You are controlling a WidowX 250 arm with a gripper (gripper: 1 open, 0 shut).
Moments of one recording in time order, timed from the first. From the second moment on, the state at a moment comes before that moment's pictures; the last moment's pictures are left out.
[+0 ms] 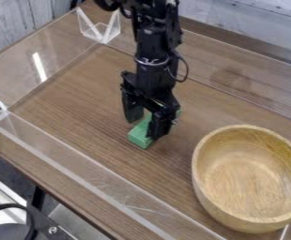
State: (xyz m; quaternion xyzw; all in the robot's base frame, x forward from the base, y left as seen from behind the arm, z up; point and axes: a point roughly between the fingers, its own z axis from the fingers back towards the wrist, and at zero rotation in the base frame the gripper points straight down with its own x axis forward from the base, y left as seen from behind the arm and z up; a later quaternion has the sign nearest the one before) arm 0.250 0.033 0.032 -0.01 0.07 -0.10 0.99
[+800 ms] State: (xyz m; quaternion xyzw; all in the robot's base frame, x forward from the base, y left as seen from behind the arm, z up) arm 0.252 0.031 0.032 -0.02 0.07 -0.10 0.99
